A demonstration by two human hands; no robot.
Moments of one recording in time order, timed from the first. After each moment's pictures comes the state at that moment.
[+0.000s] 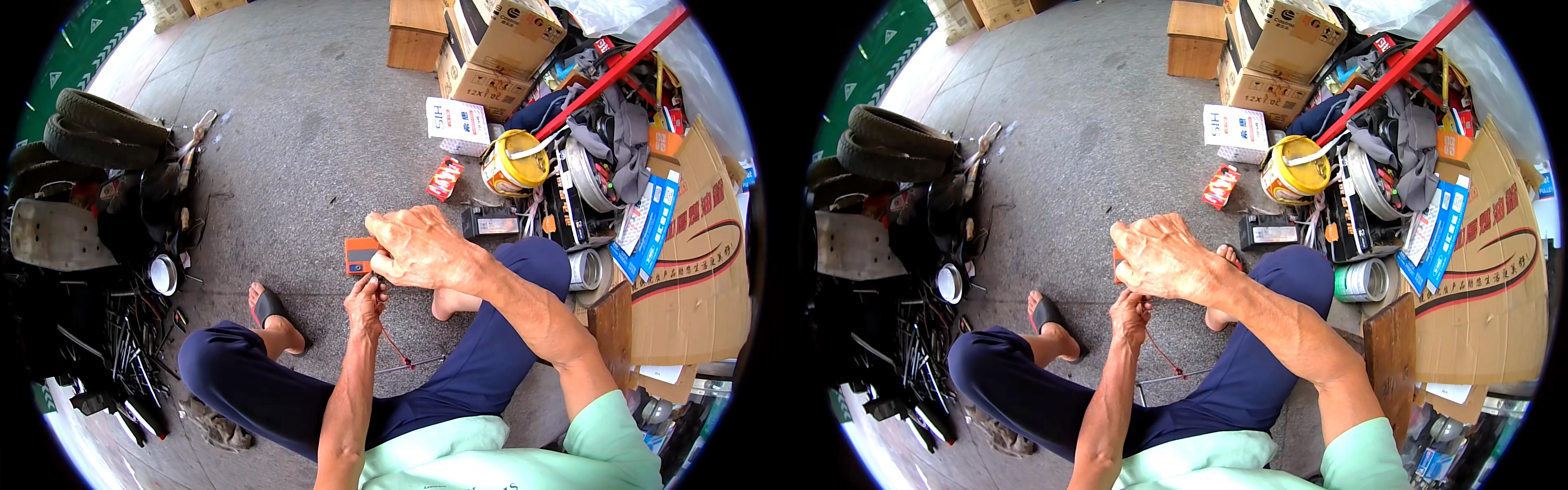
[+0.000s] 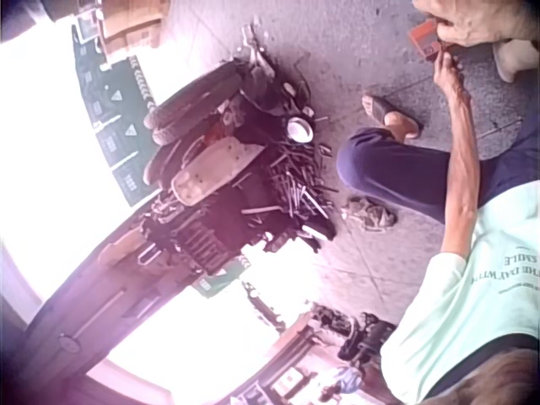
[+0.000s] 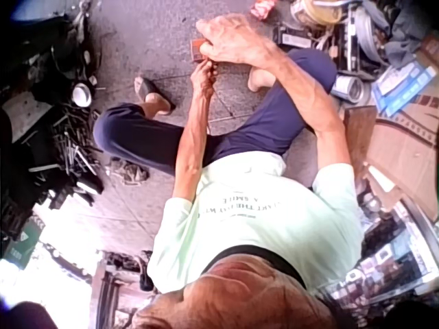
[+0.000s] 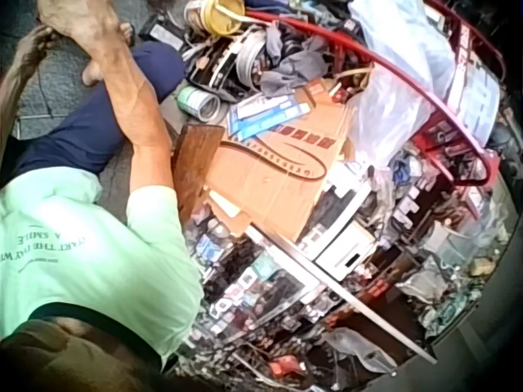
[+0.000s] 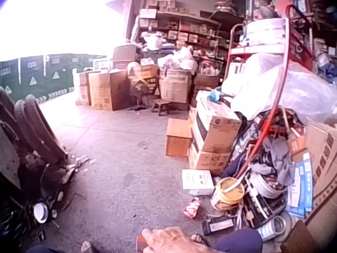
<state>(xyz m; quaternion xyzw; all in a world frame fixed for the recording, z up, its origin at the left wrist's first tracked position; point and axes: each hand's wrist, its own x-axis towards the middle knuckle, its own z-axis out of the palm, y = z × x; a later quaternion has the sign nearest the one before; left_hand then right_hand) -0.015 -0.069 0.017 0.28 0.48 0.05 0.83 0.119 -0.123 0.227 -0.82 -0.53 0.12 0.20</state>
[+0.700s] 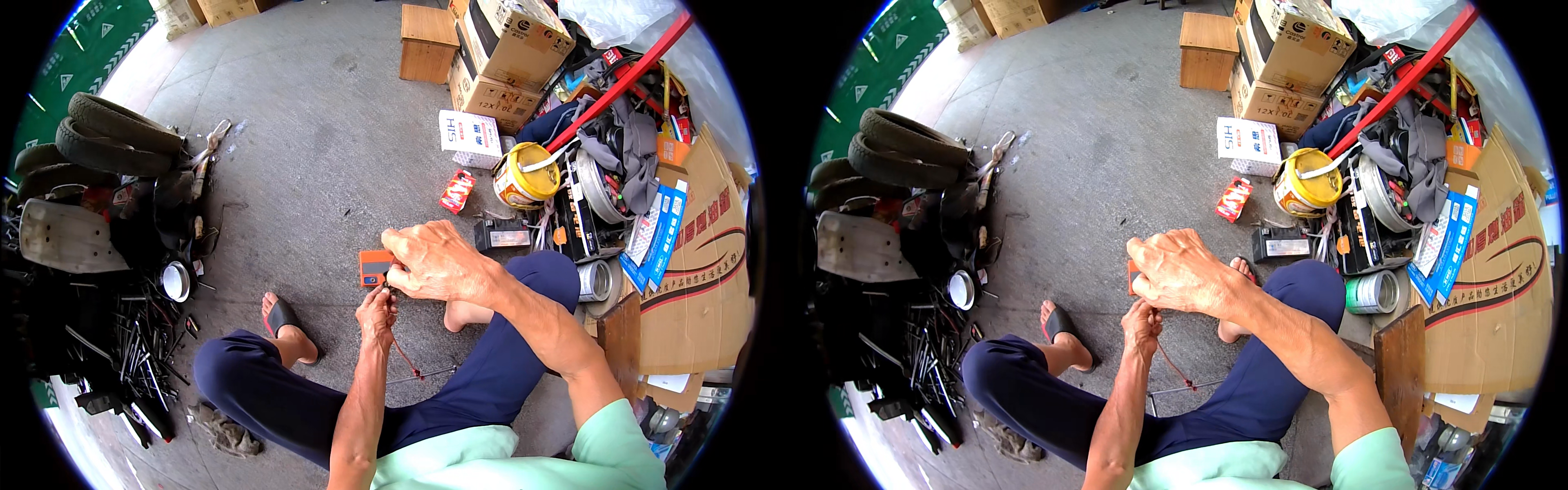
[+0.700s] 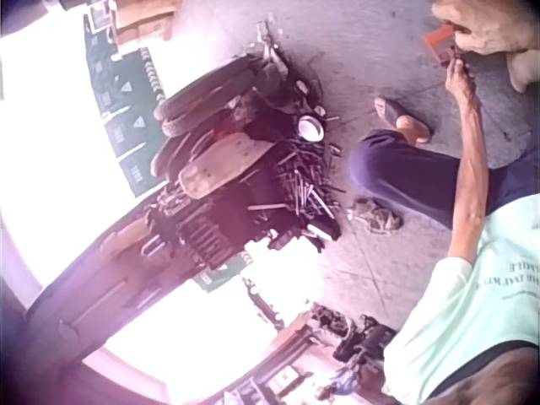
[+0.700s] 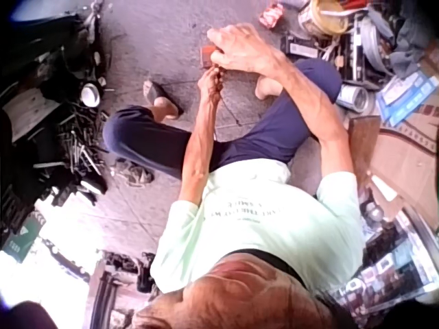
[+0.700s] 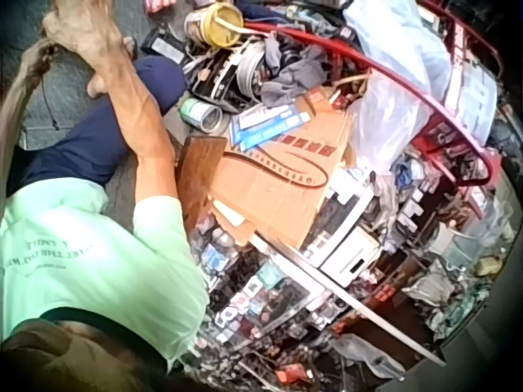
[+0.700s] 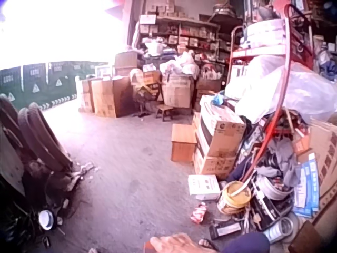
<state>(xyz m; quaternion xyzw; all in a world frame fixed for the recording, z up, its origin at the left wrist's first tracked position) -0.013 -0.063 0.019 0.27 0.50 0.05 0.82 0.120 -0.123 0.225 -0.81 -0.54 0.09 0.22</state>
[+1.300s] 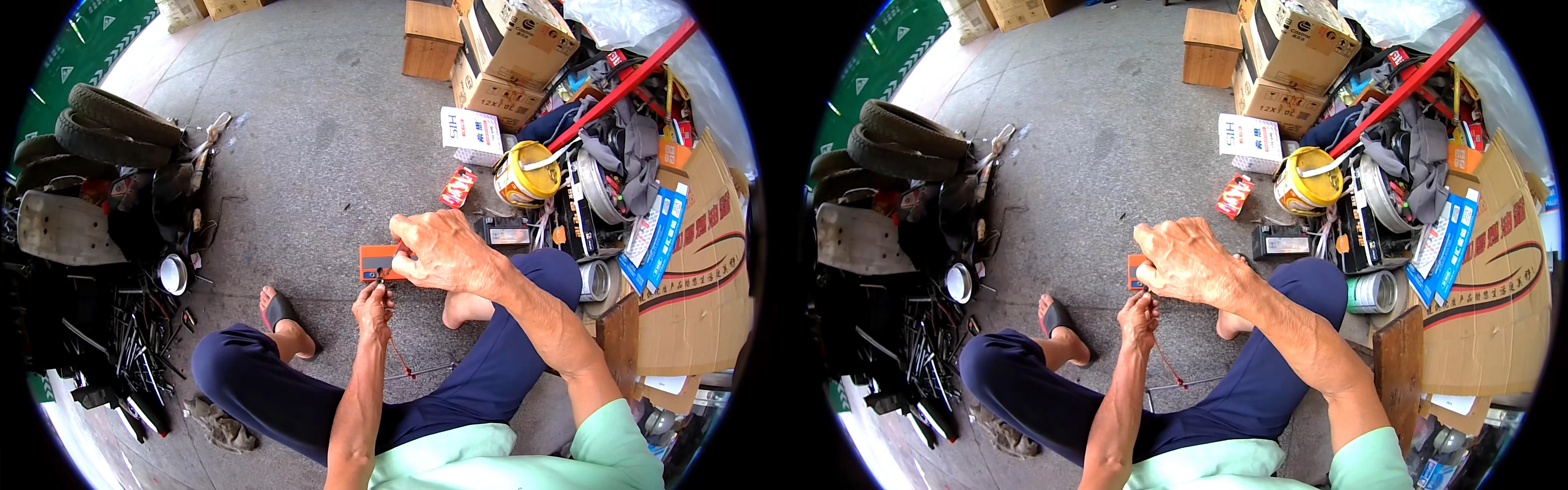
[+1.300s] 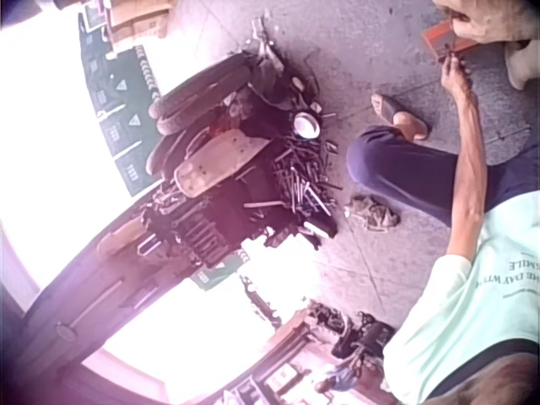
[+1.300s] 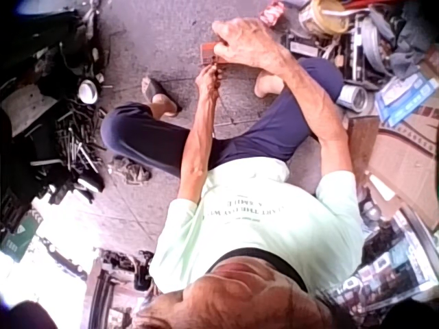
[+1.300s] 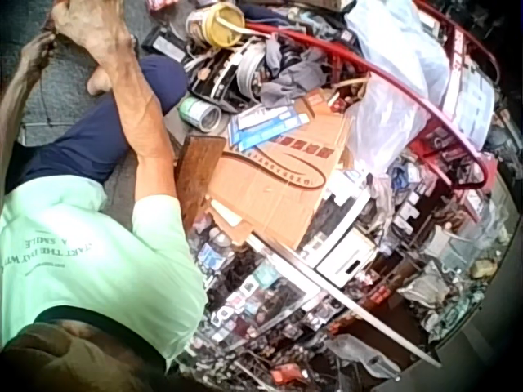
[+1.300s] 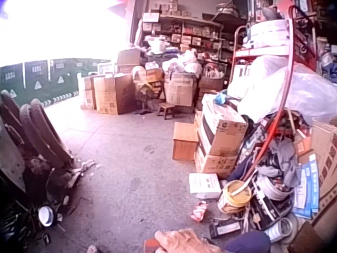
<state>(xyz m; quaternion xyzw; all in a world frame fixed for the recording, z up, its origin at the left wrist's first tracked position) -0.015 -0.061 0.023 0.30 0.51 0.06 0.80 0.125 -0.123 0.225 -0.82 -0.52 0.10 0.20</state>
